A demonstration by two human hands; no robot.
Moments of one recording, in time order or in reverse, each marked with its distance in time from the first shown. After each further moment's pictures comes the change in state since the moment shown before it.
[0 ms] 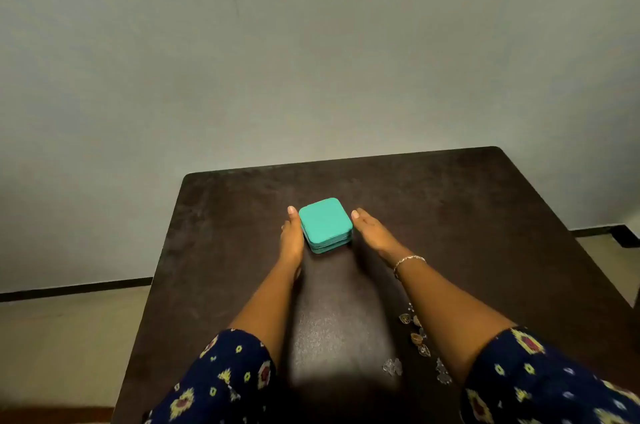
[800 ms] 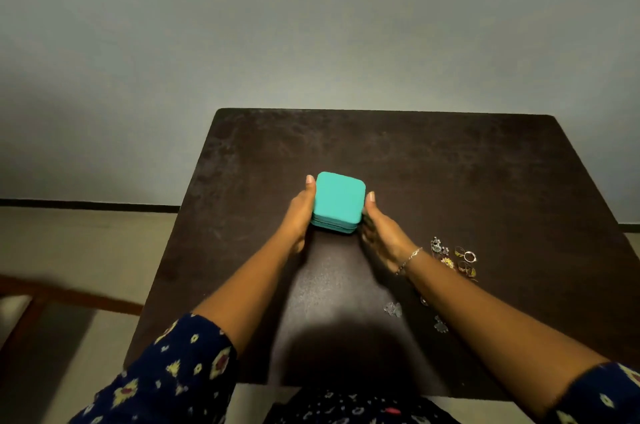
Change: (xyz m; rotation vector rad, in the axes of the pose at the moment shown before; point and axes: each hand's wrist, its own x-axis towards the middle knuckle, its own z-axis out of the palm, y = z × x) left_hand -0.041 -0.035 -0.024 -0.113 -0.125 0.018; right_hand -0.084 0.006 0.039 0.528 -0.210 0.138
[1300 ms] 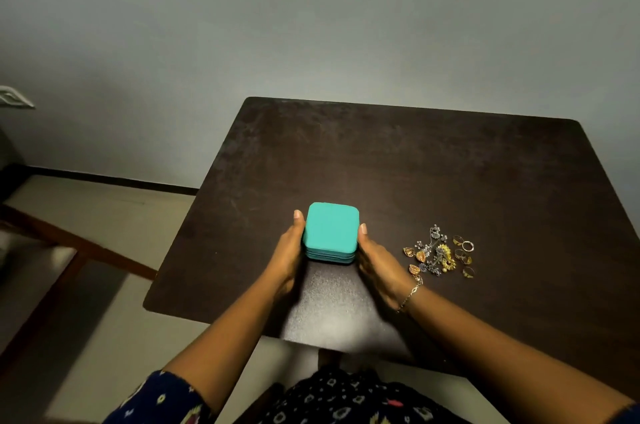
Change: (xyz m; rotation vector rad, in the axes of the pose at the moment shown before) left_hand -0.101 -0.072 -0.004 -0.112 0.058 0.014; right_hand -0.064 0.060 -0.010 -0.162 -0.223 0.034
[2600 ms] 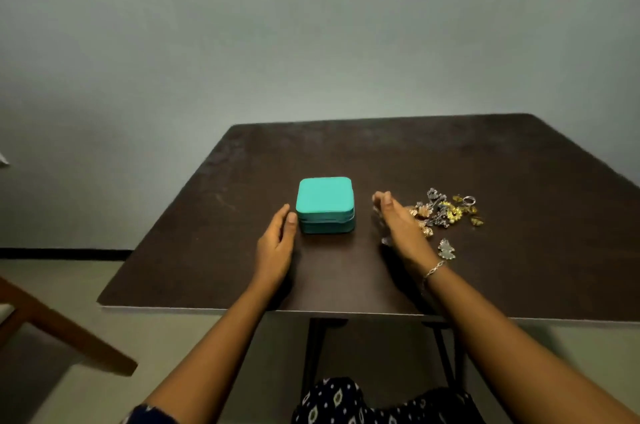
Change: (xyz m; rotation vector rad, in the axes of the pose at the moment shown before) left_hand 0.010 -0.116 -0.034 0.430 0.233 0.674; right_hand 0.026 0.113 -0.031 -0.234 0.421 -0.561
